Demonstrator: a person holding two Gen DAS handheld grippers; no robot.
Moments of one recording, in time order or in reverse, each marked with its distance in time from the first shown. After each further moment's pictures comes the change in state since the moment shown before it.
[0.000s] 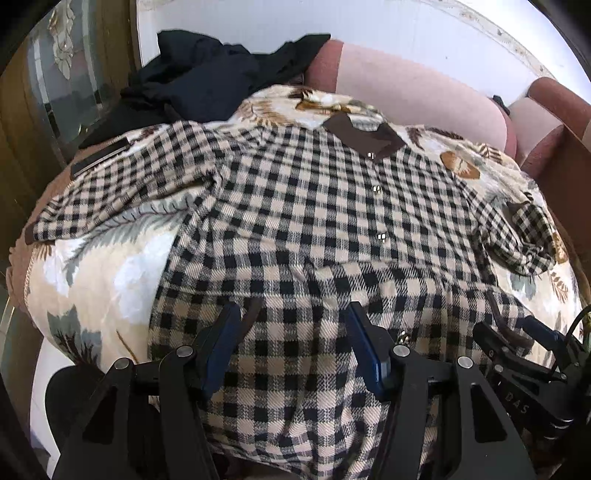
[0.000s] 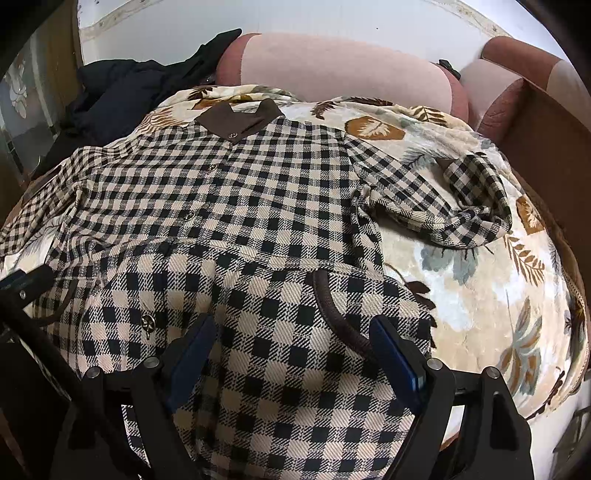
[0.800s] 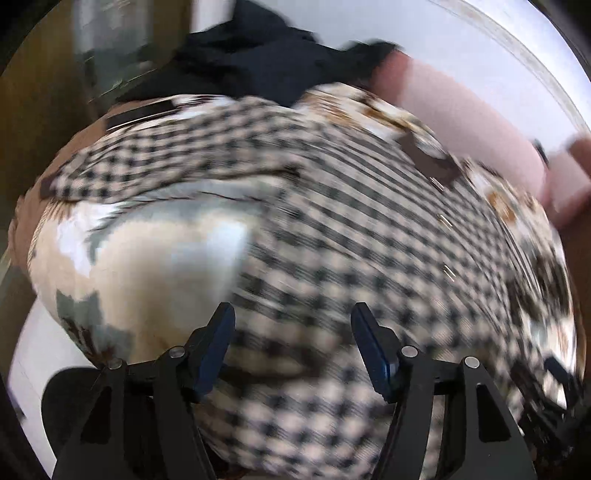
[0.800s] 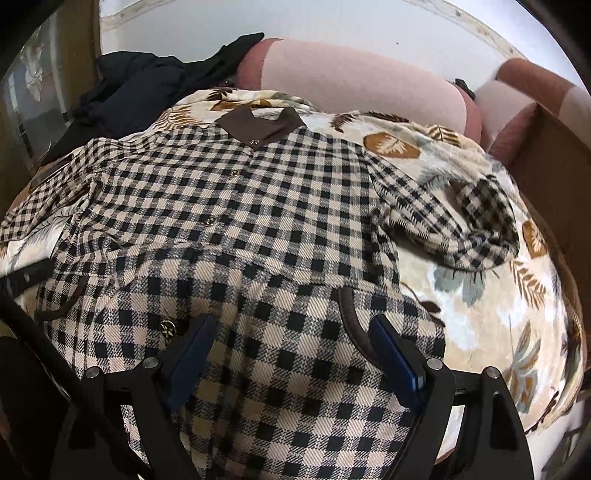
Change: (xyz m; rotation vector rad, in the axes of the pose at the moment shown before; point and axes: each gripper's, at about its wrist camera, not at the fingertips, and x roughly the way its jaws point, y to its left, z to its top) left arm 0.023 0.109 0.014 -0.245 -0.005 0.033; right arm -0.005 0.026 0.008 -0.085 -0.038 -0.010
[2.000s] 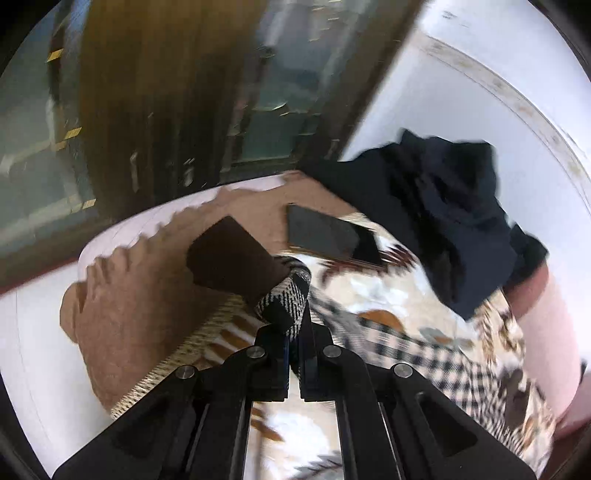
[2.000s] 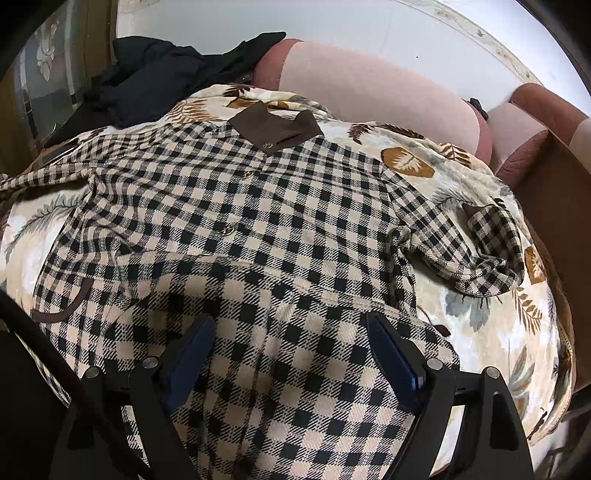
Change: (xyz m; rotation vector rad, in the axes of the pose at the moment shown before) left arm 0.010 0.247 0.176 -0.445 -0.233 0.139; right arm 0.012 0.015 0.012 -0.057 -0.003 -0.013
